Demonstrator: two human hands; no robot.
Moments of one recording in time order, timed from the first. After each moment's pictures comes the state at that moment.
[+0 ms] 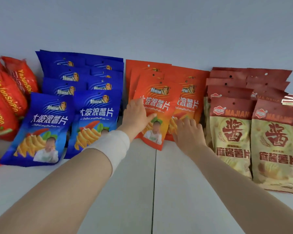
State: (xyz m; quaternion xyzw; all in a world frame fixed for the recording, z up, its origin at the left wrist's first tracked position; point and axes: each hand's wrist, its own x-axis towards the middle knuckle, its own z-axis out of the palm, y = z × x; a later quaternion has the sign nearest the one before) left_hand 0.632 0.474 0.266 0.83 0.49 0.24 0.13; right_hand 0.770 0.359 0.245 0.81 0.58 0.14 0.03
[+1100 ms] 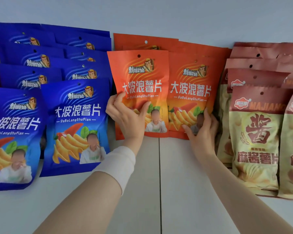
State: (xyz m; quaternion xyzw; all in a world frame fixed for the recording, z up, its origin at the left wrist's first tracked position) left_hand 0.663 0.515 0.185 0.60 0.48 0.63 0.09; right_hand 0.802 0.388 0.181 0.82 0.36 -0.07 -0.45
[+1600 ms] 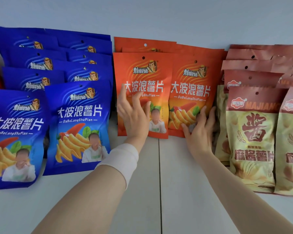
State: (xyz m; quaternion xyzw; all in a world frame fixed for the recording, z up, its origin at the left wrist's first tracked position) left_hand 0.669 0.517 0.179 0.71 0.44 0.55 -0.04; right_hand 0.795 0.390 0.185 0.84 0.40 0.01 -0.37
